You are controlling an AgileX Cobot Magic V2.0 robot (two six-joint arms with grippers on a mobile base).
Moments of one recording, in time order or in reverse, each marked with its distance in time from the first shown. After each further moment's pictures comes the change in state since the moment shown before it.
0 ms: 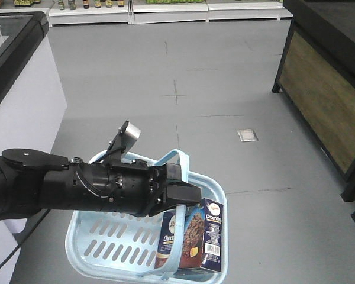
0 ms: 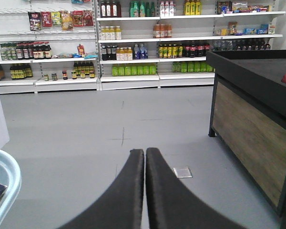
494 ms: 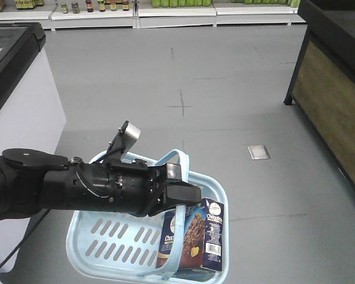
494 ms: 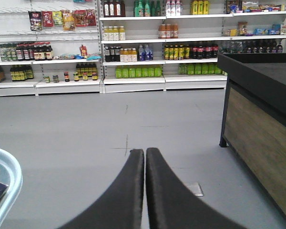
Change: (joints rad) left arm 0.000 0.000 0.000 0.000 0.000 0.000; right arm 0.000 0.000 0.000 0.000 0.000 0.000
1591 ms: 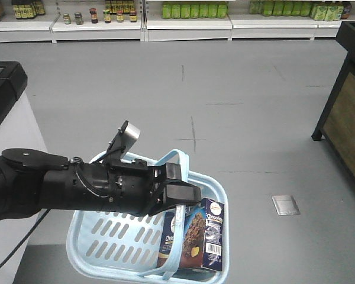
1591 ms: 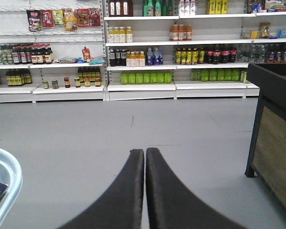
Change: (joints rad) left arm 0.000 0.000 0.000 0.000 0.000 0.000; right arm 0.000 0.000 0.000 0.000 0.000 0.000
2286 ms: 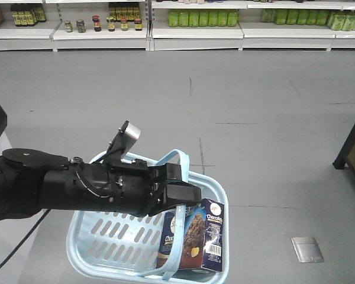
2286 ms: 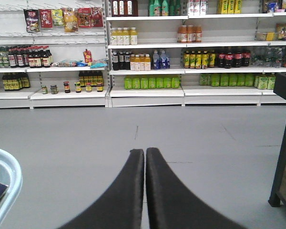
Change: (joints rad) left arm 0.000 0.000 0.000 0.000 0.000 0.000; right arm 0.000 0.000 0.000 0.000 0.000 0.000
